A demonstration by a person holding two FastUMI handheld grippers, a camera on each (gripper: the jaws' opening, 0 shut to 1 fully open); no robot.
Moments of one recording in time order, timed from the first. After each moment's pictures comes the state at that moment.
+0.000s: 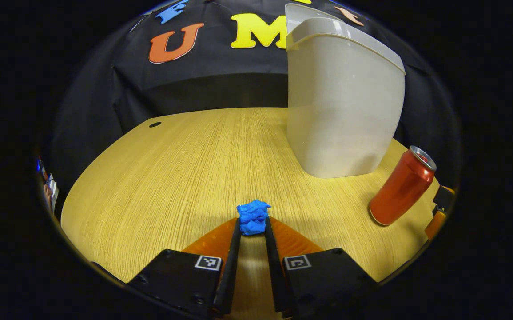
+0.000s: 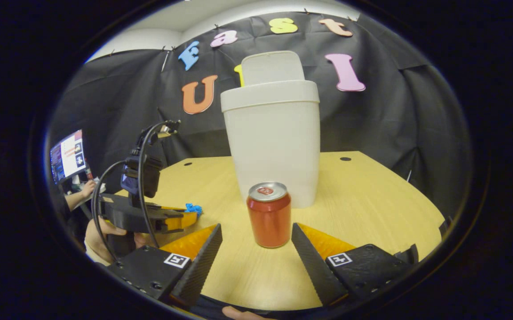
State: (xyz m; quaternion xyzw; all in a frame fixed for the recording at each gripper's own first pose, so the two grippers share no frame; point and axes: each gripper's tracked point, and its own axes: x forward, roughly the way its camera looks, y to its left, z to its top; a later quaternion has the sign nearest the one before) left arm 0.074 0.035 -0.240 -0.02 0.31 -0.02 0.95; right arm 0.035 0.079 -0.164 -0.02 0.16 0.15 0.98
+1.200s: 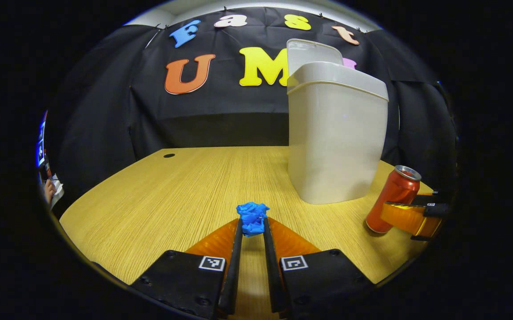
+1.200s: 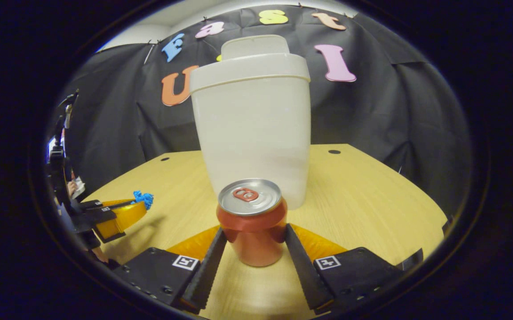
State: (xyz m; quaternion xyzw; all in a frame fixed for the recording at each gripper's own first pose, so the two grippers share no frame) left arm 0.064 0.046 -0.196 -0.02 0.16 0.01 0.99; right arm 0.088 0.060 -0.181 -0.01 0.17 0.09 0.98
